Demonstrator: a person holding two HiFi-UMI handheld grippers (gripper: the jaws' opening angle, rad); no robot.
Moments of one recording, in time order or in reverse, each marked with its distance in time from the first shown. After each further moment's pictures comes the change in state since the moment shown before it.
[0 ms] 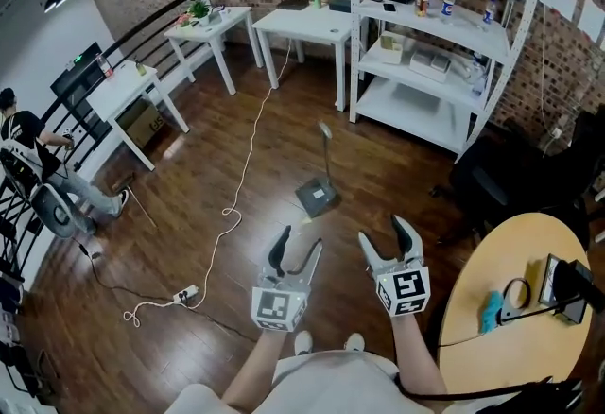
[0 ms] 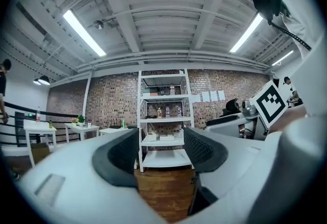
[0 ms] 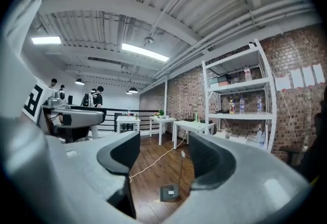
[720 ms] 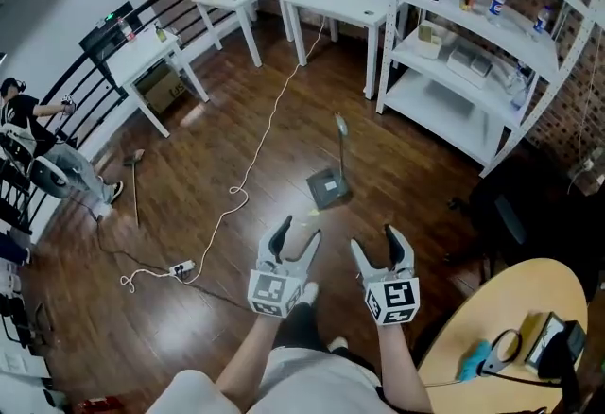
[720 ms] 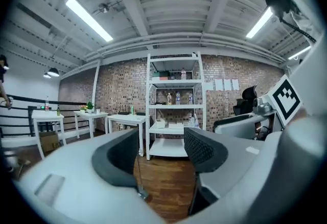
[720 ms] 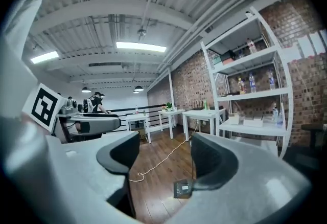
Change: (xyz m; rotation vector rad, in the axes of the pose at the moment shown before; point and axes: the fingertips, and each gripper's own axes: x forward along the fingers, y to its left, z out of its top) left arm 0.120 0.023 -0.078 -0.044 0.130 0.105; right arm 0.086 -0.061 -0.069 0.116 0.069 0.138
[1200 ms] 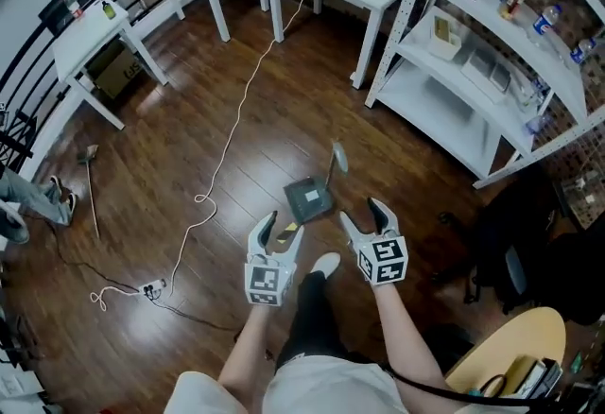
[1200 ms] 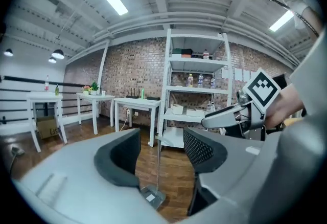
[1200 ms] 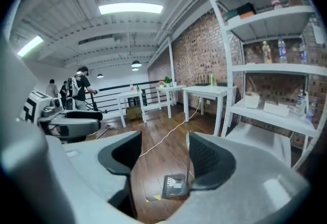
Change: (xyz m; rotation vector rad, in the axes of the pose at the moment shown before) left arm 0.238 0.218 -0.135 -0.063 0.131 0.066; right arm 0.354 -0.116 -0.086 -0.008 0.287 0.030
